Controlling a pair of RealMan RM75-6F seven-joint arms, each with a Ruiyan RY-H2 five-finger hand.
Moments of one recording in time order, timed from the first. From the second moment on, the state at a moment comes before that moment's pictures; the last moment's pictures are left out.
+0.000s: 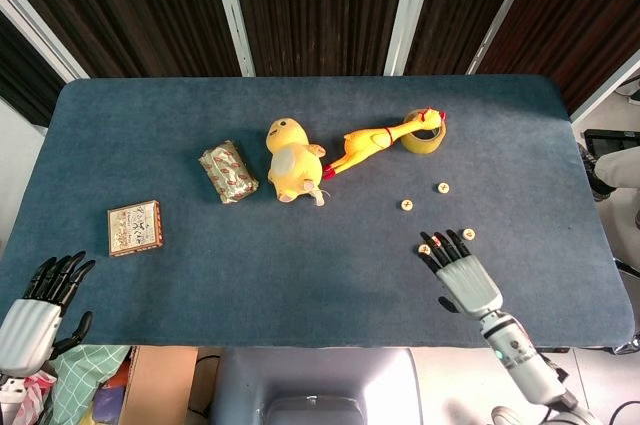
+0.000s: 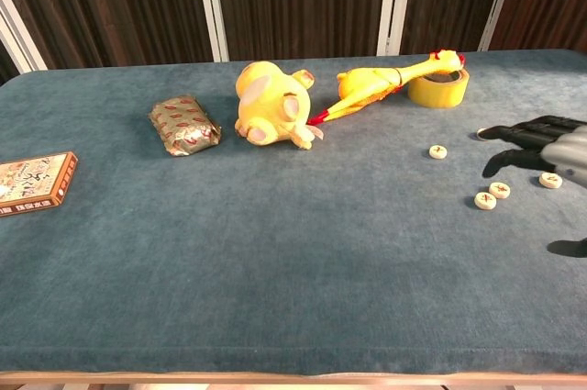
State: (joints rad) left arm -0.09 -1.11 0.05 -1.53 1.71 1.58 -0.08; right arm 0.35 -1.37 0.05 -1.55 -1.53 1.08 -0.49
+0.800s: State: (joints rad) left arm -0.09 -1.11 0.04 -1.52 1.70 1.57 -0.10; right arm 0.54 -1.57 0.13 -1.20 -1.35 0.93 -0.52
